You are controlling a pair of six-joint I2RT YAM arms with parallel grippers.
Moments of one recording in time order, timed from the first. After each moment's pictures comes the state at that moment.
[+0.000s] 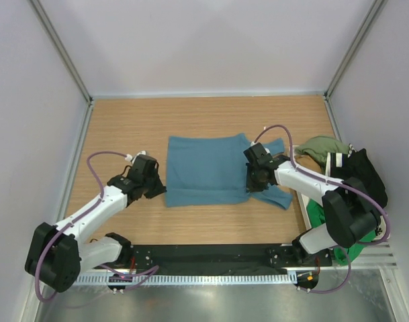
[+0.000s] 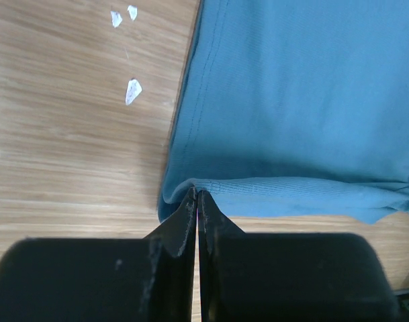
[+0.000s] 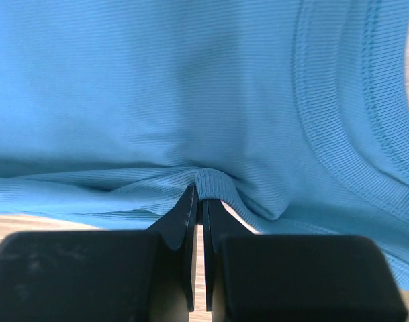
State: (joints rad) left arm -0.46 1.11 0.63 -0.47 -0.07 -0.85; right arm 0.54 1.47 0.85 -0.56 0.07 0.60
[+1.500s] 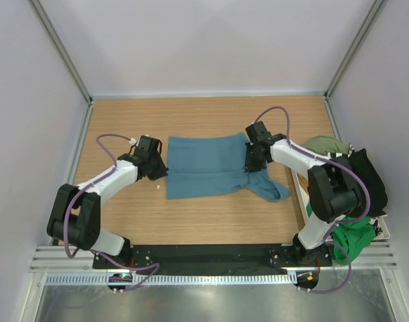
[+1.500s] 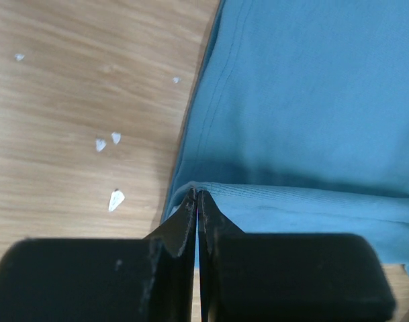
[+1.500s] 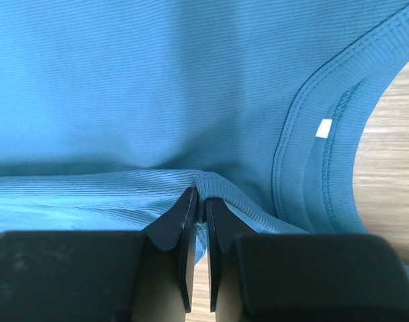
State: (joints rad) left arm -0.35 1.44 0.84 -0.38 -0.05 -0.77; right arm 0.40 1.69 1.11 -0.56 0.02 0.50
